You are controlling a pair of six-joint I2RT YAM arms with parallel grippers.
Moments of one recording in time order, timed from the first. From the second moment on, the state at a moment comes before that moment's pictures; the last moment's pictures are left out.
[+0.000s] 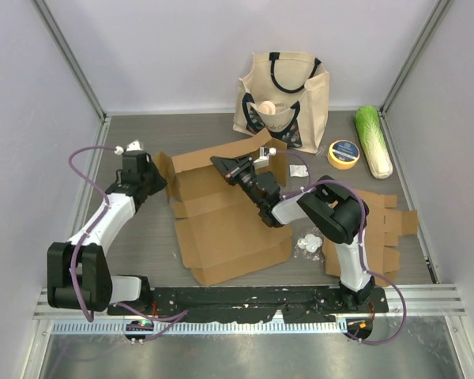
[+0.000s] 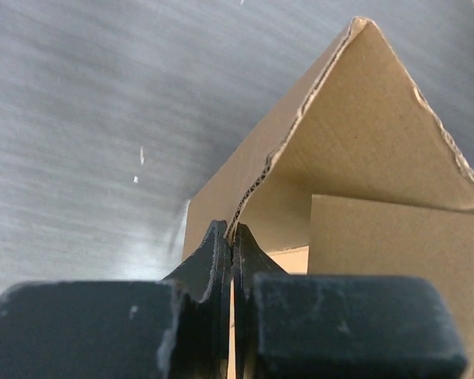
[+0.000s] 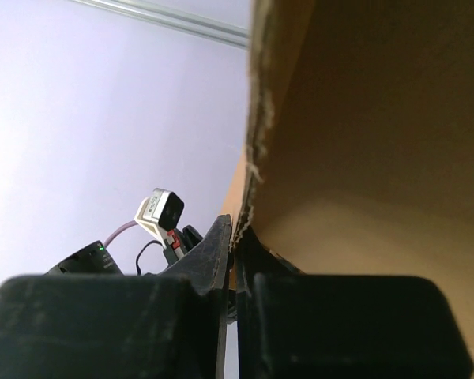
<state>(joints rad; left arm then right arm) -0.08 1.31 0.86 -0.21 -0.03 -0.53 0.77 2.04 0.95 1.30 0.13 1.33</state>
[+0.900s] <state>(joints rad) -0.08 0.99 0.69 -0.31 0.21 -0.65 0.78 2.05 0.82 1.43 0.06 1.34</state>
